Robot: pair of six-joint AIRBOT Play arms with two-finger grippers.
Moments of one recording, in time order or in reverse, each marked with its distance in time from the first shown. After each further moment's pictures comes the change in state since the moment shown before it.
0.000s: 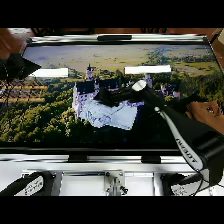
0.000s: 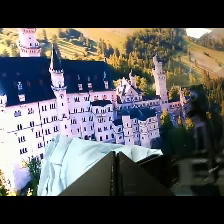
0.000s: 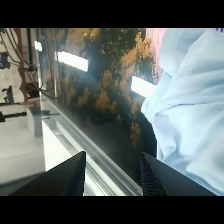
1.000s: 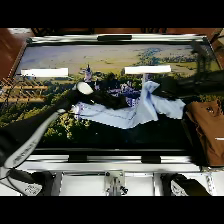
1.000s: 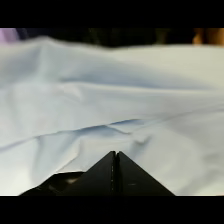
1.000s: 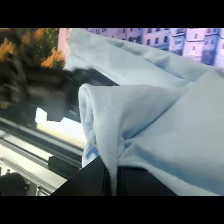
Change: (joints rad) left arm -0.688 -0.551 0.002 -0.283 0.290 0.061; right arm -0.389 0.561 0.000 -0.488 0.483 0.149
